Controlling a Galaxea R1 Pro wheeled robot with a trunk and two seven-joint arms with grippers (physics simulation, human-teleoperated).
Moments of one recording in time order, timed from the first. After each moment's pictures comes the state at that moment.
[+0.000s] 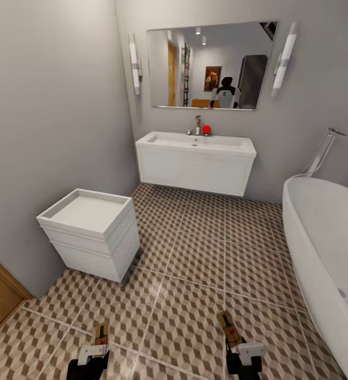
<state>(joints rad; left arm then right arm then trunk) -0.50 0.04 -0.76 0.07 0.81 -0.50 -0.02 -0.20 0.01 0.17 -0.53 0.03 -0.51 -0.19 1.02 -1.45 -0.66</state>
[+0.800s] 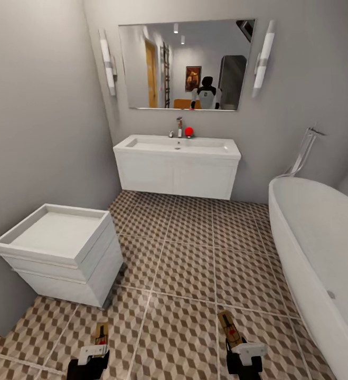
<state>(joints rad) -0.50 0.04 -0.76 0.07 0.81 -0.50 -0.02 -0.20 0.01 0.17 -0.53 0.03 -0.51 -0.19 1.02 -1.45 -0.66</state>
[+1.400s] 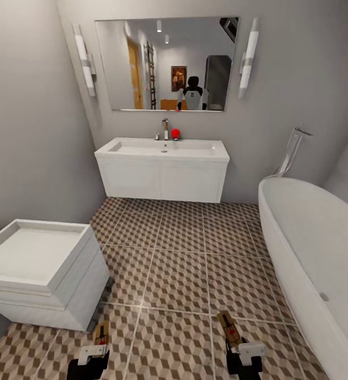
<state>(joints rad) -0.50 0.04 -0.76 0.07 0.81 -0.50 -0.02 -0.20 0.01 0.17 -0.53 0.03 -0.51 -0.19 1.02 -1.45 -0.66</state>
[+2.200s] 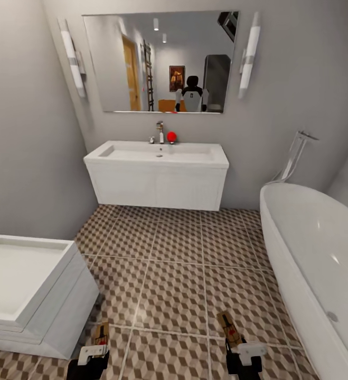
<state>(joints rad) -0.50 0.04 -0.76 0.07 0.81 -0.50 -0.02 -0.20 0.01 0.17 -0.53 0.03 -0.51 -0.19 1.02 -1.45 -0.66</state>
